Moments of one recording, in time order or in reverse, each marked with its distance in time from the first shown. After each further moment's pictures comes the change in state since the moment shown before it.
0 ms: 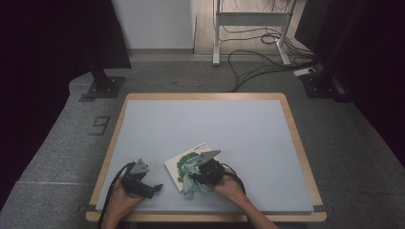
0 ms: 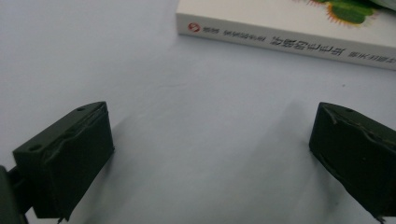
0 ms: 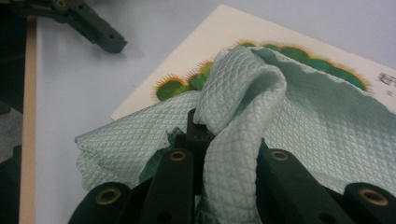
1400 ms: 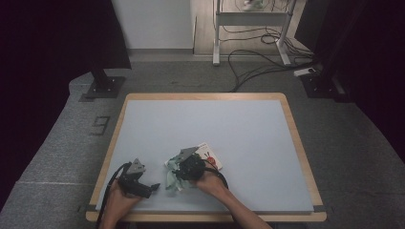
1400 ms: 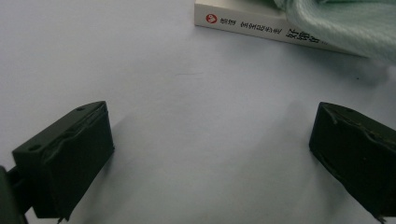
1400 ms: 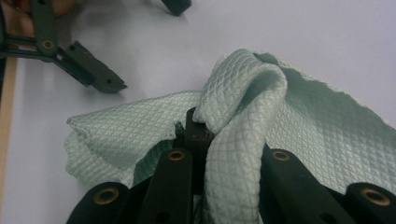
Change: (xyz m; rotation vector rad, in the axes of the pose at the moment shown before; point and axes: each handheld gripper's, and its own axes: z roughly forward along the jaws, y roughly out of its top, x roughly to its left) left arm 0.004 -0.005 -0.003 -0.001 0.016 -0.015; right arm 0.010 0.041 0.041 0.015 -0.010 -0.078
